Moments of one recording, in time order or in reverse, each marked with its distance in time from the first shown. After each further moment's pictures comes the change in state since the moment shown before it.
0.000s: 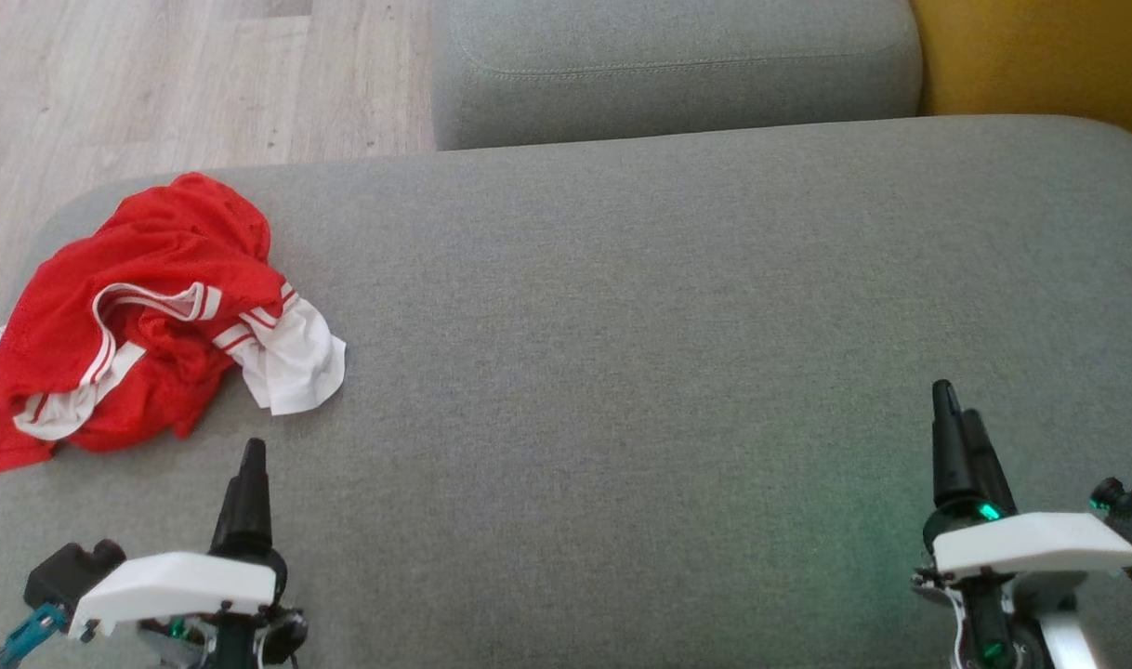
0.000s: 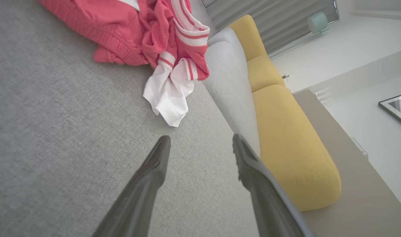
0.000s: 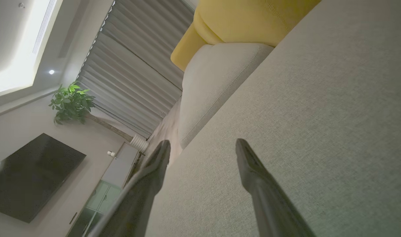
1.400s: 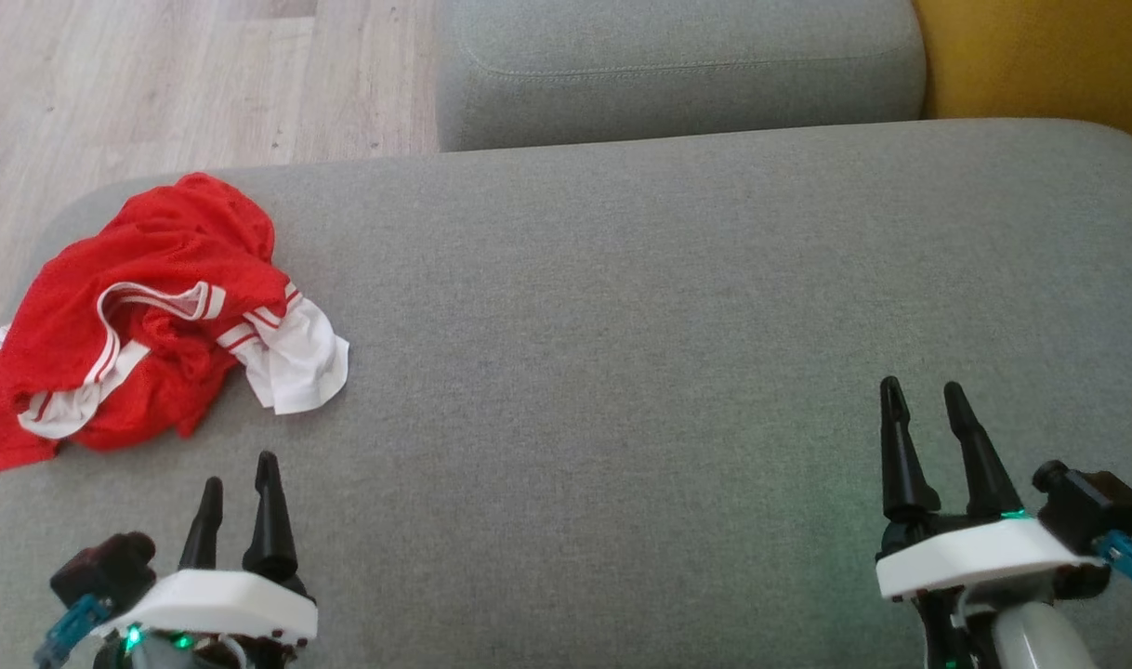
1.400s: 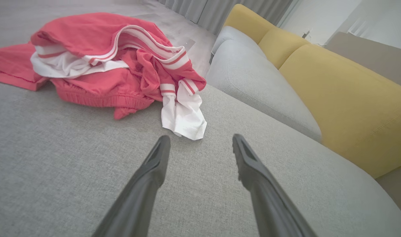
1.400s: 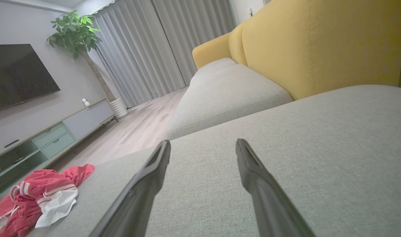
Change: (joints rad) left arm 0.043 0.005 -0.022 -0.028 0.542 0.034 -0.117; right arm 0.015 -0.001 0.051 -0.040 -0.534 0.000 -0.122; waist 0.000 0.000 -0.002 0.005
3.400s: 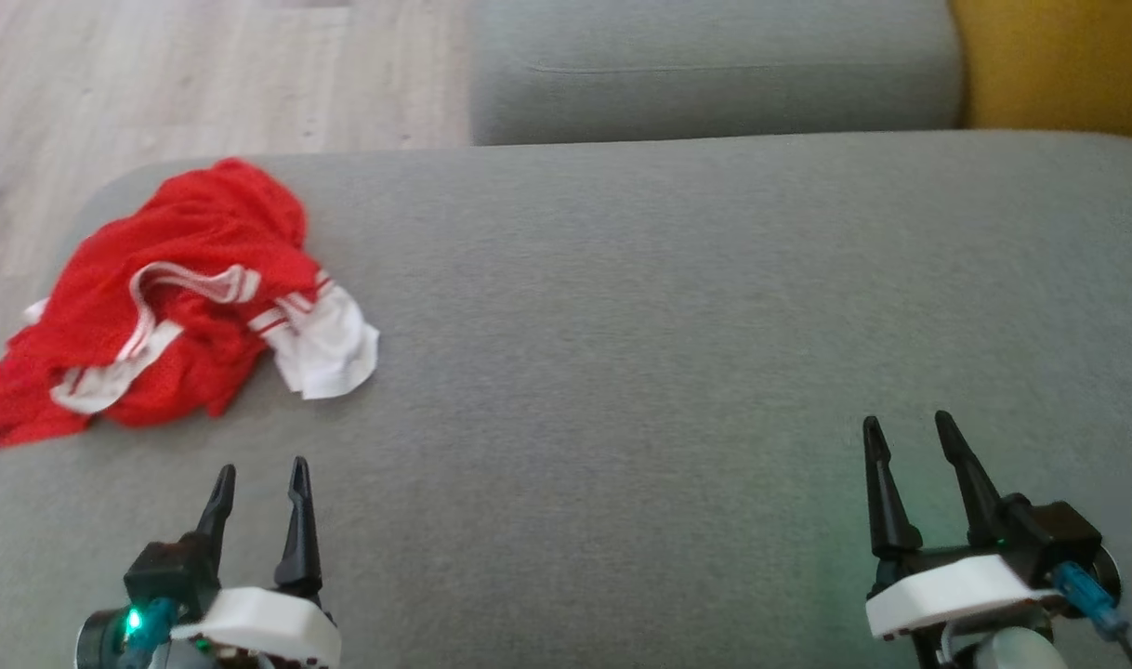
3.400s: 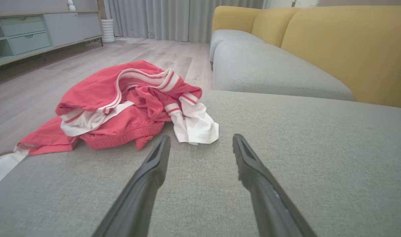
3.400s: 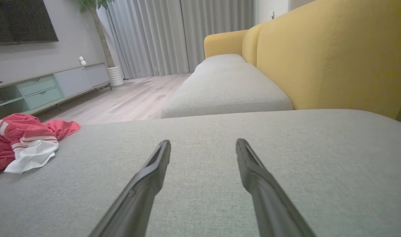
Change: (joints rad) left arm 0.020 0.004 -0.015 -0.002 0.416 -0.007 -0.094; right arm 0.021 0.000 -0.013 0.081 -0.264 0.000 -0.097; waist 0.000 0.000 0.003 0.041
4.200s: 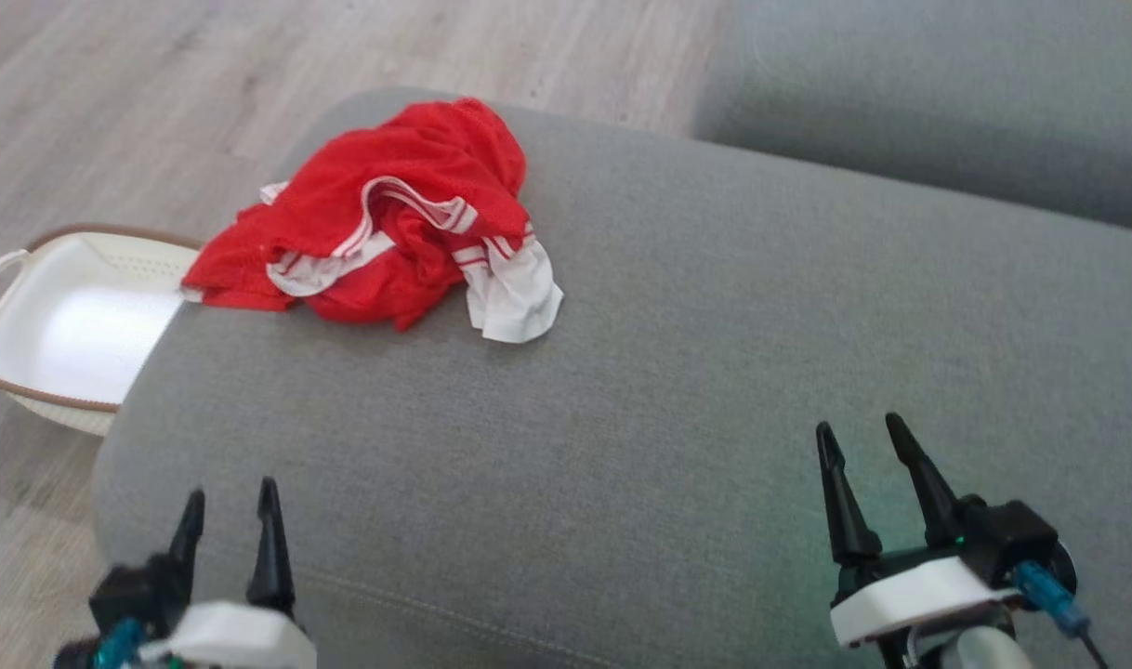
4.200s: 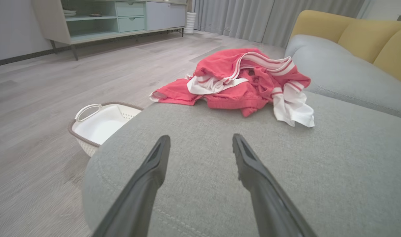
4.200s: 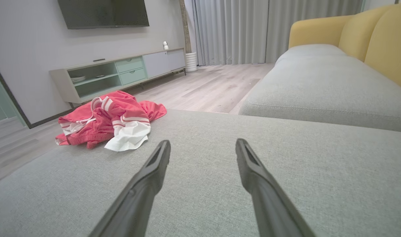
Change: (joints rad) left arm 0.045 0.006 0.040 0.000 -0.038 0.003 0.000; right arm -0.001 0.001 0.089 0.004 0.017 0.000 -0.002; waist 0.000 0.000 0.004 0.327
